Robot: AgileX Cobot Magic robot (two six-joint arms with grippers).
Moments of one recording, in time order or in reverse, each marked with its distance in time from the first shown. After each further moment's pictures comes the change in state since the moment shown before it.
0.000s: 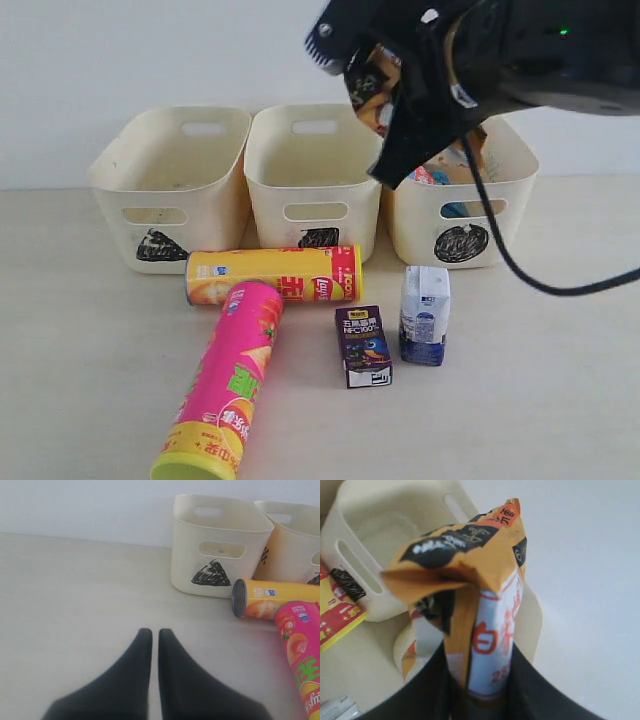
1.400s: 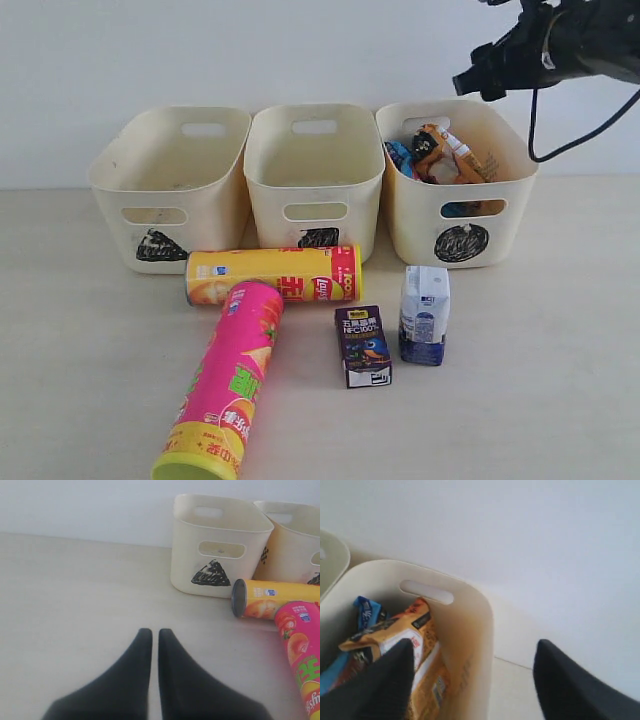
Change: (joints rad) left arm 0.000 0.000 0.000 0.000 0.000 0.000; right arm -0.532 0.361 -0.257 0.035 -0.434 0.322
